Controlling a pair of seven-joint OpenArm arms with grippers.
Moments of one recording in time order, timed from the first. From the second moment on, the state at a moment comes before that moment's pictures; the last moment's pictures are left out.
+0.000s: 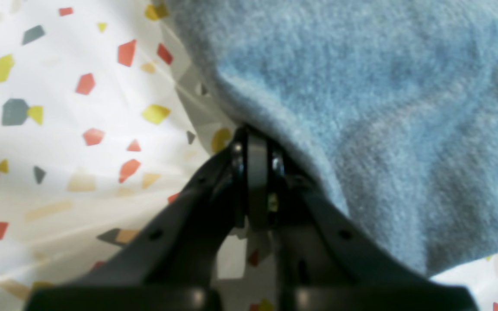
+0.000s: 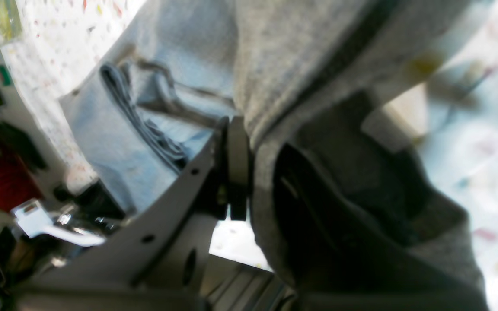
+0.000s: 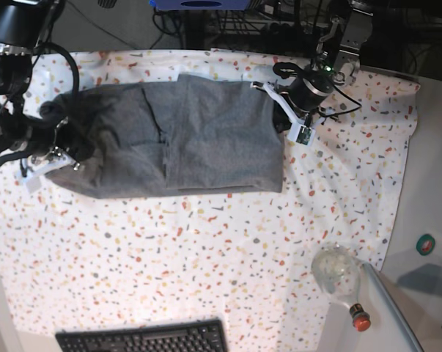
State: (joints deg) left arm 16.4 -15.0 11.6 74.8 -13.0 -13.7 11.6; right arm -4.3 8.9 20.5 86.4 45.5 -0.1 -72.3
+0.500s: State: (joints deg) left arm 14.5 -14.9 11.8 75.6 -13.4 -15.1 17.5; right arm -8.8 -0.1 11.3 102.7 45.1 -0.3 -77.8
